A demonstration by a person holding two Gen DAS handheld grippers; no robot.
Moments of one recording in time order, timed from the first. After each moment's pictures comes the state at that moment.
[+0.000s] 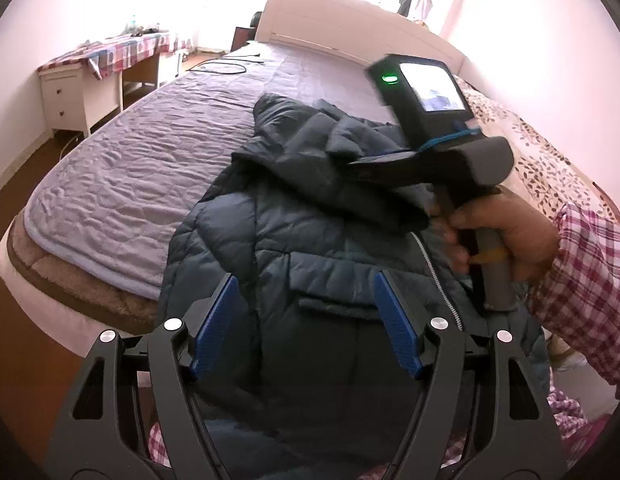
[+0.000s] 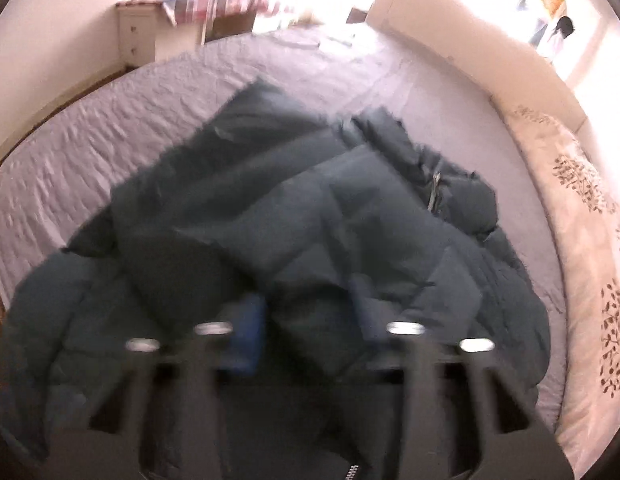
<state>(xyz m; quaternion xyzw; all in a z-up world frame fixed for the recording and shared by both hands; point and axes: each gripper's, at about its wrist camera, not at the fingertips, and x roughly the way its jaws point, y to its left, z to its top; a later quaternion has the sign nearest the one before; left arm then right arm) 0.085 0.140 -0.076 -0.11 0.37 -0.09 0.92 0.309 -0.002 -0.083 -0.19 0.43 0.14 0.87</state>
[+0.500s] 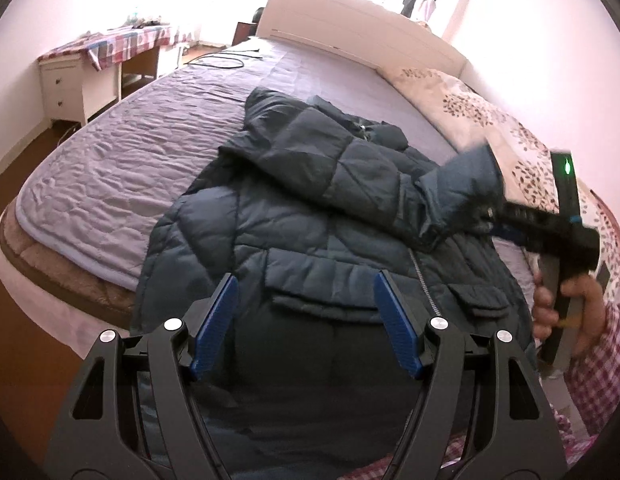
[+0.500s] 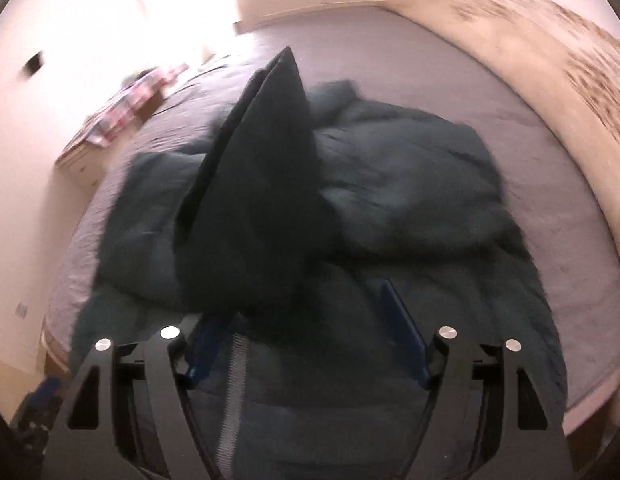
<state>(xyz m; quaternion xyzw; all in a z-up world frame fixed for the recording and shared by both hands) 0.092 0.121 -0.076 -0.12 0.38 -0.10 0.91 0.238 -0.215 -0.073 0.11 0.46 0.05 0.88</state>
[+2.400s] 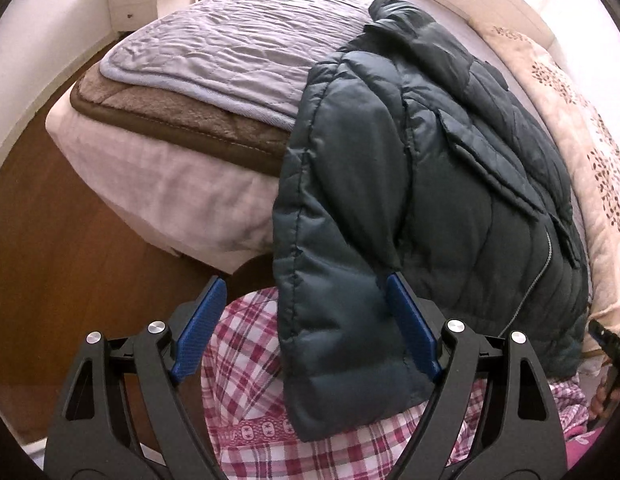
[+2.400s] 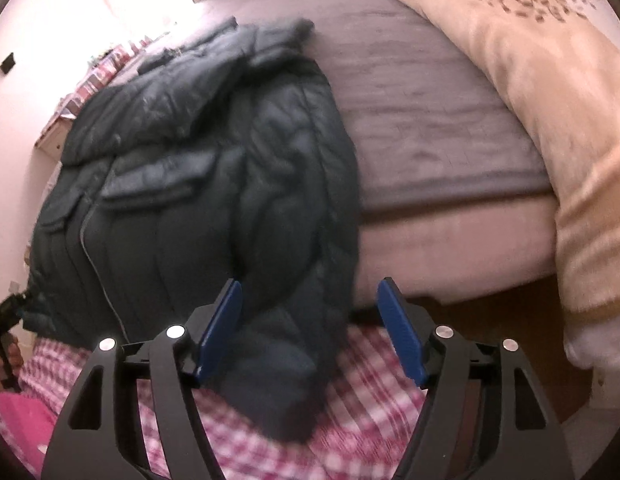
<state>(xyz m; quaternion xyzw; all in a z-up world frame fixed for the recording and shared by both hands) 0.044 0.188 -0.146 -0.15 0.52 0.02 0.84 0.053 -0.367 -0.124 0.11 0.52 0.02 0.85</state>
